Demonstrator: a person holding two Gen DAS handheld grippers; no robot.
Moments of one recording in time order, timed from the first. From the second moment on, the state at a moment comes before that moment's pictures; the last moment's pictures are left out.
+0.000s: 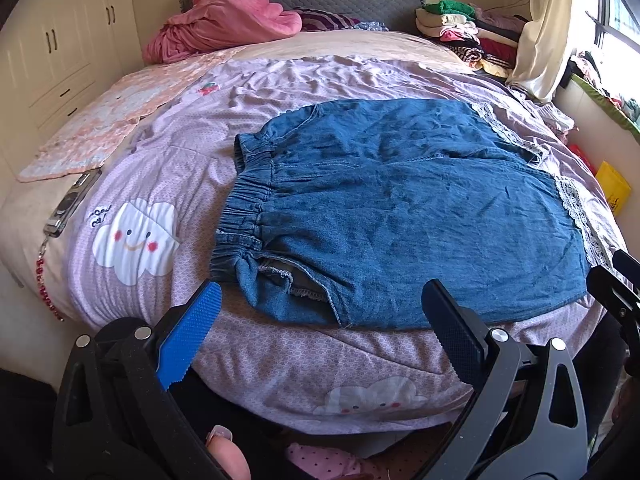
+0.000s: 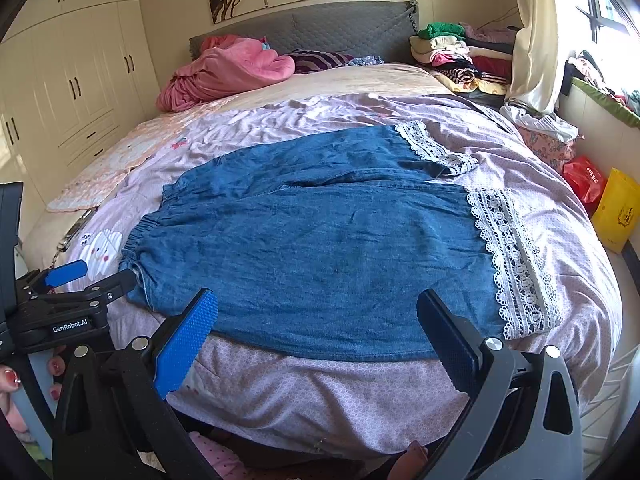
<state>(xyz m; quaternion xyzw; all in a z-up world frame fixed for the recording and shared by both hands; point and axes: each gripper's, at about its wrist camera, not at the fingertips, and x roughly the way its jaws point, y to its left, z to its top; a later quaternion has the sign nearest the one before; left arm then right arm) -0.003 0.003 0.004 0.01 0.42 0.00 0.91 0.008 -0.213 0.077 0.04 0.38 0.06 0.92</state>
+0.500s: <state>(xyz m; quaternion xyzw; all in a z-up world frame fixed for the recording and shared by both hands) -0.002 0.004 0.005 0.01 0.41 0.00 0.91 0.008 -0.215 0.076 0.04 0.38 0.06 0.92</state>
